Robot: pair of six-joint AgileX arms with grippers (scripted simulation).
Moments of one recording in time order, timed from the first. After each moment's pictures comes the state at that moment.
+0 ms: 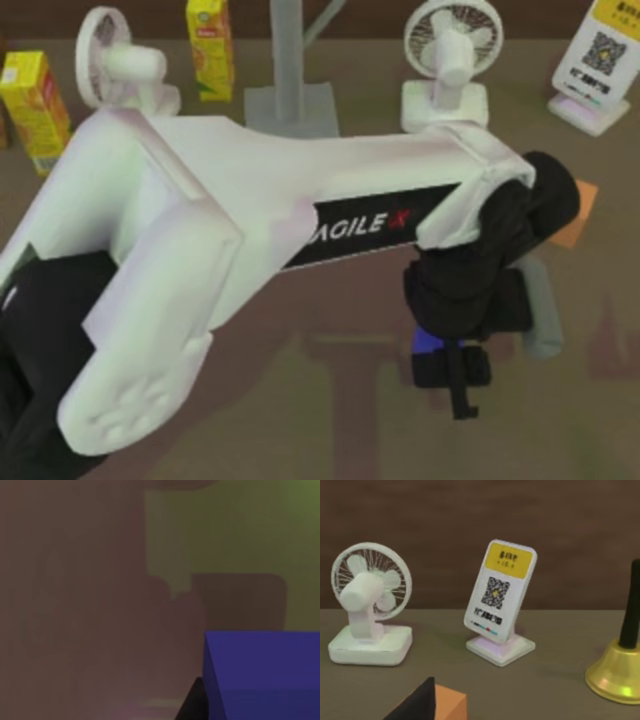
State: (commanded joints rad) left arm -0.97 2.33 1.84 -1.05 0.02 0.61; right arm 0.00 0.00 0.00 0.00 0.00 0.00
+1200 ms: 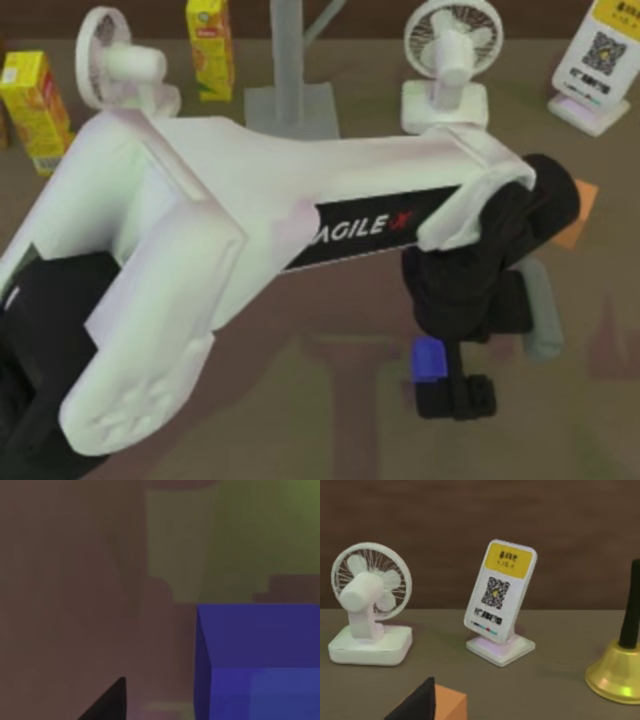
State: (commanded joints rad) left arm -0.97 2.33 1.84 -1.05 0.02 0.61; right arm 0.00 0.00 0.00 0.00 0.00 0.00
